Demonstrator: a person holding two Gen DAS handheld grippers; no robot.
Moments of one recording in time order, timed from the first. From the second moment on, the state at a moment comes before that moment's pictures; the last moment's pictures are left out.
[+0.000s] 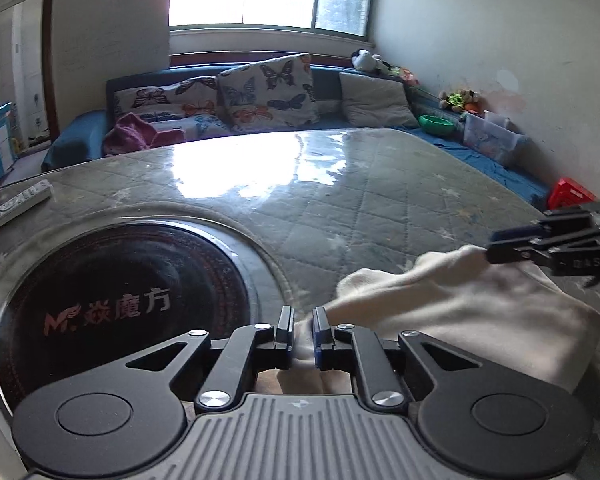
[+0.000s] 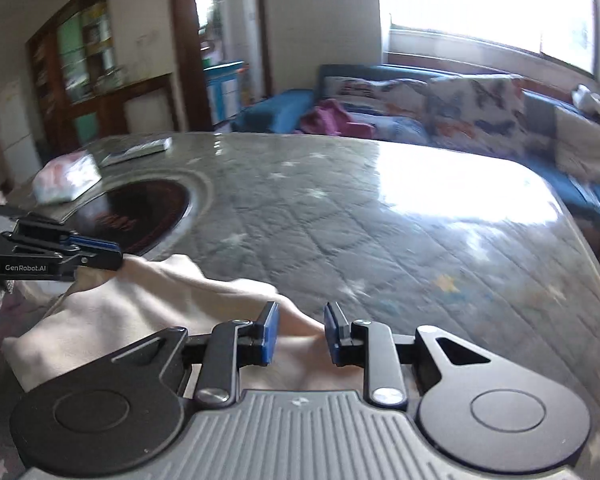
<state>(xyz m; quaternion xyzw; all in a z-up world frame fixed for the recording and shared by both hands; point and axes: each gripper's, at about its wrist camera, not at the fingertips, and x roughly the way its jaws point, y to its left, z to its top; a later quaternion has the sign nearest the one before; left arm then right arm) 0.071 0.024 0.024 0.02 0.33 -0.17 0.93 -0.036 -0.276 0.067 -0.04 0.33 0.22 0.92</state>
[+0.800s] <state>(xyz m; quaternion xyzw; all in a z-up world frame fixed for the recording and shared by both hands) 0.090 -0.028 0.026 -0.05 0.35 -0.23 0.91 -0.007 -0.274 0.054 -0.02 0.32 0.25 0.91</state>
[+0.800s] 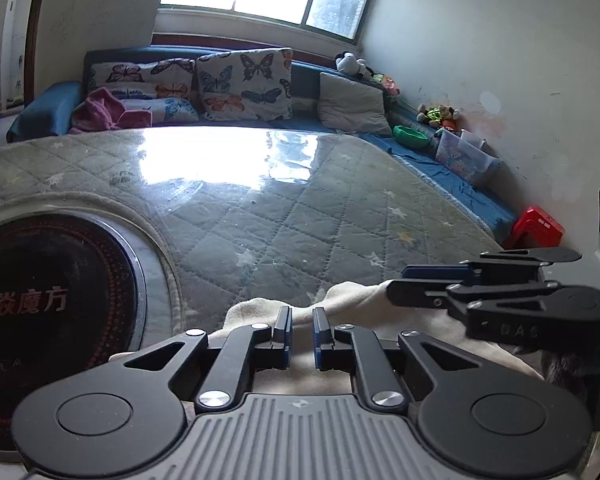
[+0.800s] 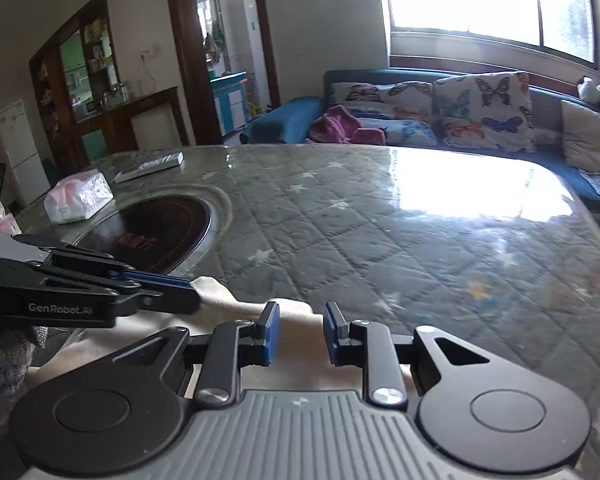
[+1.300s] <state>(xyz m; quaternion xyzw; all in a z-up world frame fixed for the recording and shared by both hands) 0.091 -0.027 0.024 -0.07 0.35 -0.22 0.91 -0.034 -0.254 0.059 -0.05 0.32 0.24 0.91</state>
